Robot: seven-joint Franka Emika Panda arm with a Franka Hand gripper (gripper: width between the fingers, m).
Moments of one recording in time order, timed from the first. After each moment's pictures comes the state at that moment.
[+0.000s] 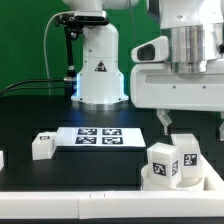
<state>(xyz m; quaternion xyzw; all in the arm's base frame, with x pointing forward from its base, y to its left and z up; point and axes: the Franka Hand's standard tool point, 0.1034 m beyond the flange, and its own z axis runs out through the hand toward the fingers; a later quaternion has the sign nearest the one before) 0.569 0.117 0.090 -0.96 0.27 -0.02 0.06</state>
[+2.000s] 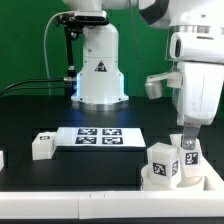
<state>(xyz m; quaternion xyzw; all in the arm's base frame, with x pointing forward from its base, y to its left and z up) 0.578 0.101 0.080 -0.76 -0.64 -0.02 -0.07</state>
